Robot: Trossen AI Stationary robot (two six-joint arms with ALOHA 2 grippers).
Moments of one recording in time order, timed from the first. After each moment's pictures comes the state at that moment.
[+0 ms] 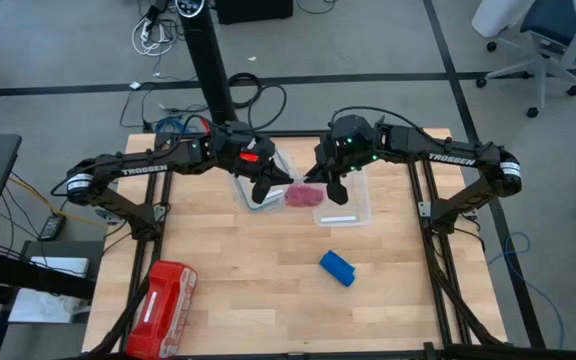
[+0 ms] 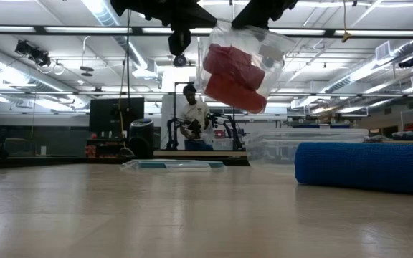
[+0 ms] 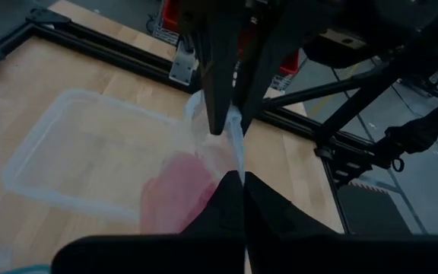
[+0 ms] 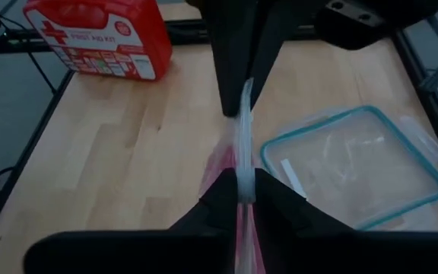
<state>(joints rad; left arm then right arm) 0.28 1.42 1.21 -0.19 0.42 -0.29 -0.24 1.43 1.39 -0.60 -0.29 -0.13</state>
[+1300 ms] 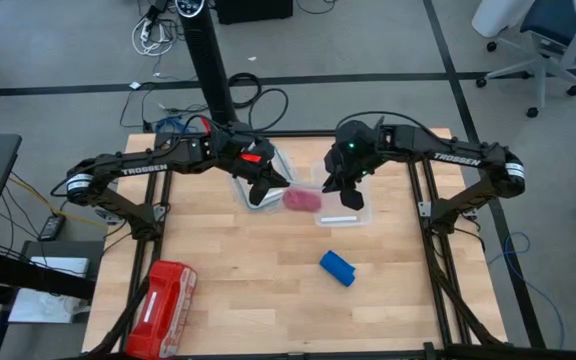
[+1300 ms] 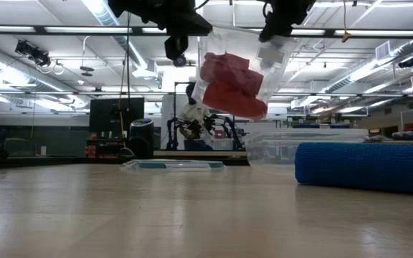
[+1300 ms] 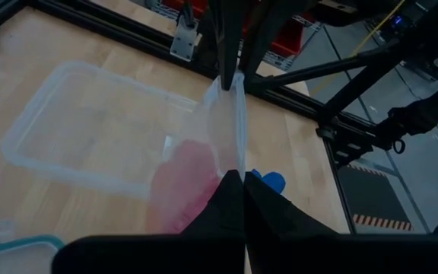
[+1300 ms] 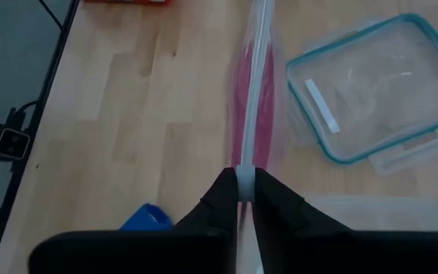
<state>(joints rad) 0.30 1.41 1.21 -0.27 0.44 -0.27 -0.24 1.40 1.39 -0.89 -0.31 -0.15</state>
